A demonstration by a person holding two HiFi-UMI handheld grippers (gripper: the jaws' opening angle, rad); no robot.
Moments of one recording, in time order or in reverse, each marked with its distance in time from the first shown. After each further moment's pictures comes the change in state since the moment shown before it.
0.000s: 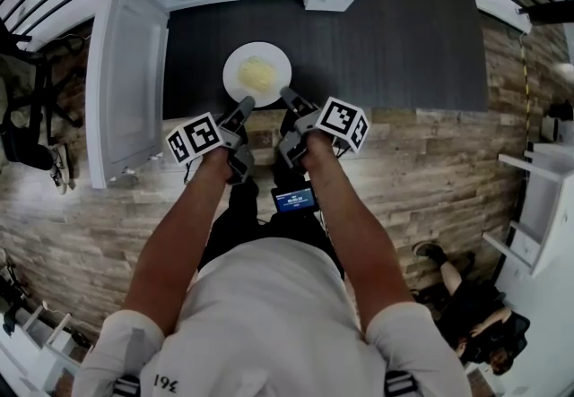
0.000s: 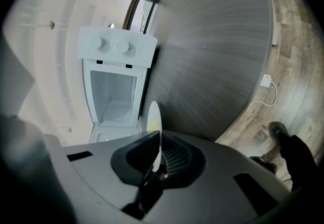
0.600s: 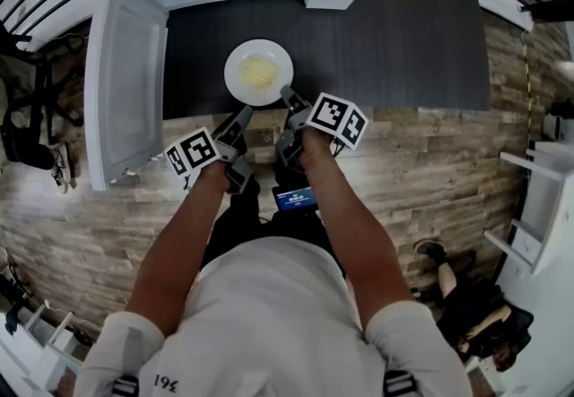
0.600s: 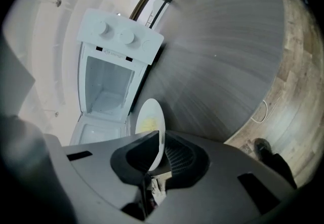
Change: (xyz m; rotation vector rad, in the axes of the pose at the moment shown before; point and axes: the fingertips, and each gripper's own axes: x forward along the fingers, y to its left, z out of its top) left arm -0.016 0.005 -0.012 -0.006 -0.015 -0.048; right arm 0.006 -0.007 0.002 -0.134 0.001 -0.133
